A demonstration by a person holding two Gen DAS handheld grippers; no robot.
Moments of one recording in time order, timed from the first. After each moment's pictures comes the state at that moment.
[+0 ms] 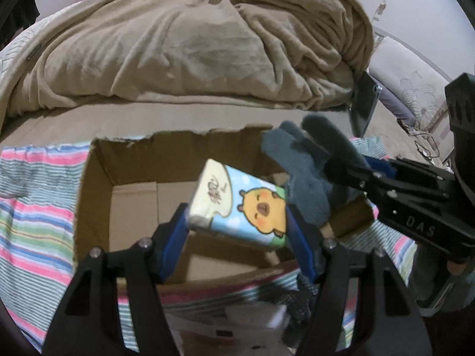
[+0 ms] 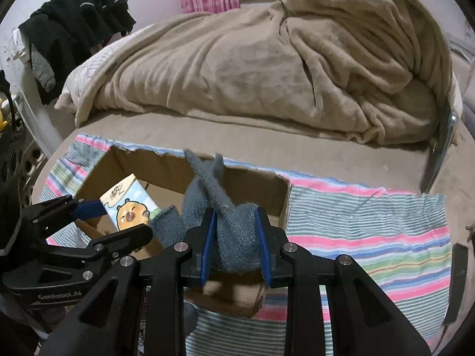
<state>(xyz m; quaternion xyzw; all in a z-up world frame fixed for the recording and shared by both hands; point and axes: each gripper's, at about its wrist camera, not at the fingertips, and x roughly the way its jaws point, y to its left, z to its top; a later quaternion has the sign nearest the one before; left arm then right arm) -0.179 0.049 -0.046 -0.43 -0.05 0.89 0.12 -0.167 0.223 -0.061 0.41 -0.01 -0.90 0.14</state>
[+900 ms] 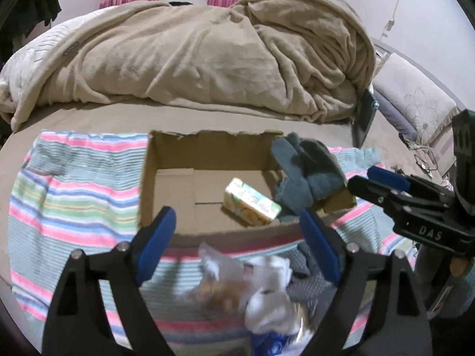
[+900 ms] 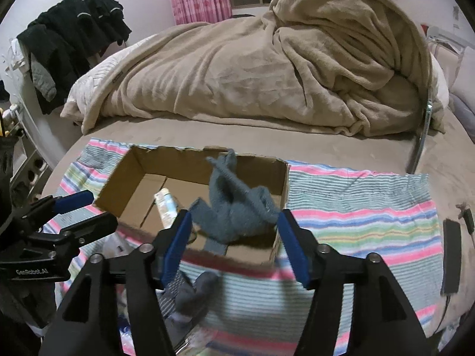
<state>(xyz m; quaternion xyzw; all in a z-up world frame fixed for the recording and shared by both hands) -0.116 0.010 -0.006 -0.41 -0.07 0.91 0.10 -0.112 0.219 -0.031 0.39 -0.03 -0.91 0.12</state>
